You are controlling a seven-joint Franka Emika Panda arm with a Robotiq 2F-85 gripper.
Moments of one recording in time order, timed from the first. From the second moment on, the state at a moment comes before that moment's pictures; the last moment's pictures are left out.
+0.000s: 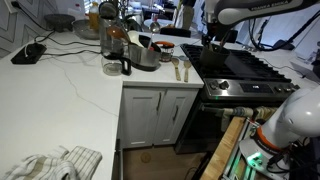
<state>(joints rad) -0.10 -0.27 0.06 -2.13 -0.62 1.77 0.43</state>
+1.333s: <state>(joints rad) -0.09 -0.21 0.06 -2.13 -0.73 1.85 0.40</state>
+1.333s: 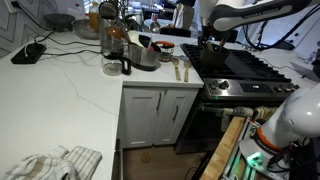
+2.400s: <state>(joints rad) -0.08 -0.17 0.06 -2.13 -0.81 1.83 0.42</state>
